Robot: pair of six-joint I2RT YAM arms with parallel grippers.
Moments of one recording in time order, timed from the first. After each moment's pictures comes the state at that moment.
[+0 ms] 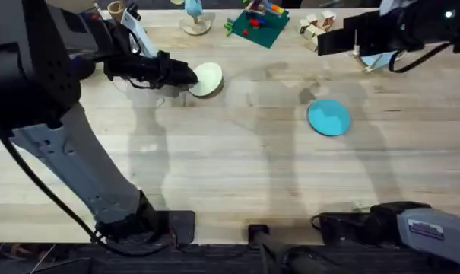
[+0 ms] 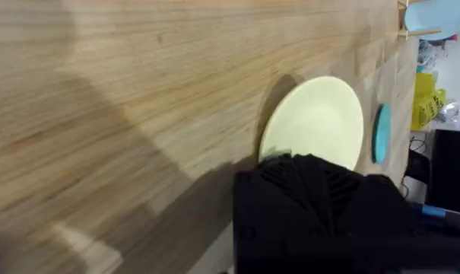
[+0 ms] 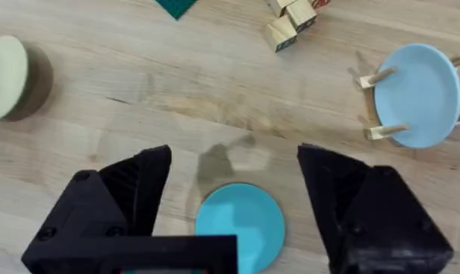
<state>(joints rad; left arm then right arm) 0.23 2.09 1.28 -0.64 0.98 0.18 0.09 1.34 1.18 -0.69 -0.08 -0.08</state>
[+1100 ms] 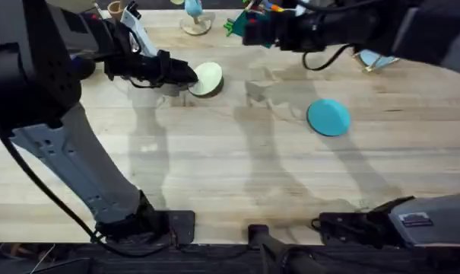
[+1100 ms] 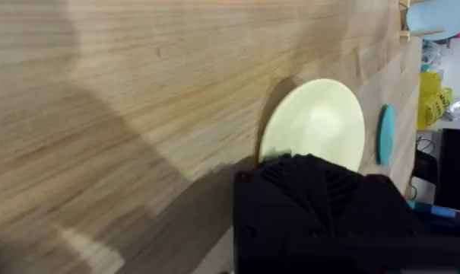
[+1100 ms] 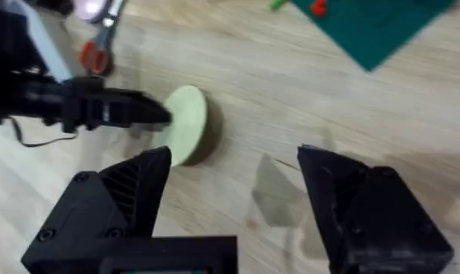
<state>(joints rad) 0.23 2.09 1.28 -0.61 0.97 0.18 0.36 1.61 1.18 -0.28 -0.32 0.30</state>
